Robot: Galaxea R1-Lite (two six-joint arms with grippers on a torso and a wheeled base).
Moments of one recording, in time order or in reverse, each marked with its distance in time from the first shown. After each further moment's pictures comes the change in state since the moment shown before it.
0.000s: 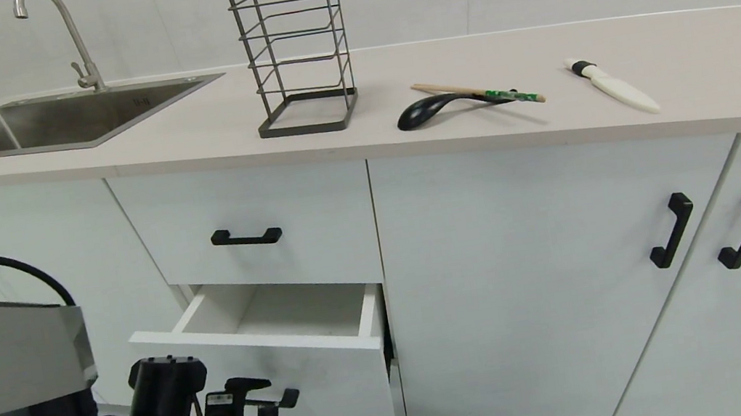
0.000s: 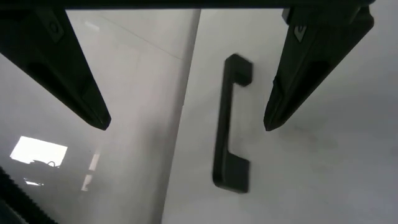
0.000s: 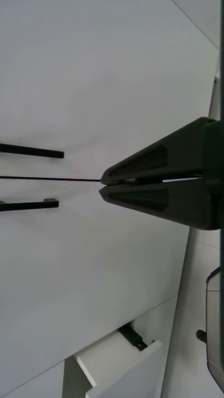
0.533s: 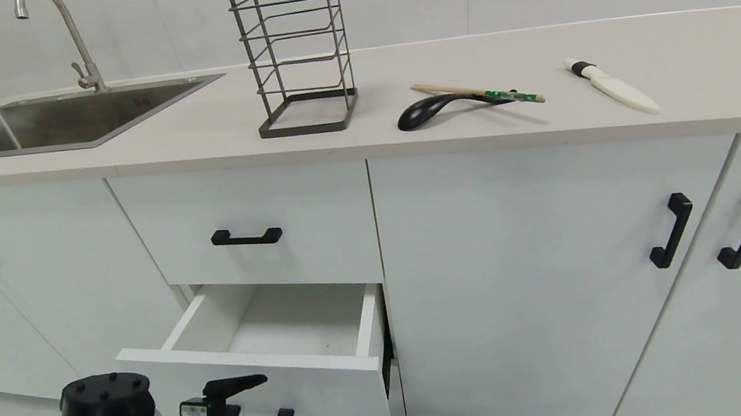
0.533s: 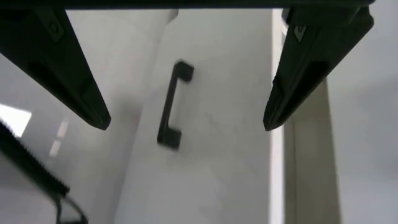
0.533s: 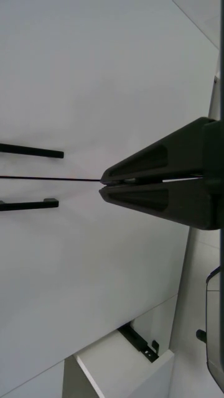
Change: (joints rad) left arm -0.138 -0.351 0.167 -0.010 -0.024 -0.118; right arm 0.000 0.000 0.000 0.000 0.000 0.000
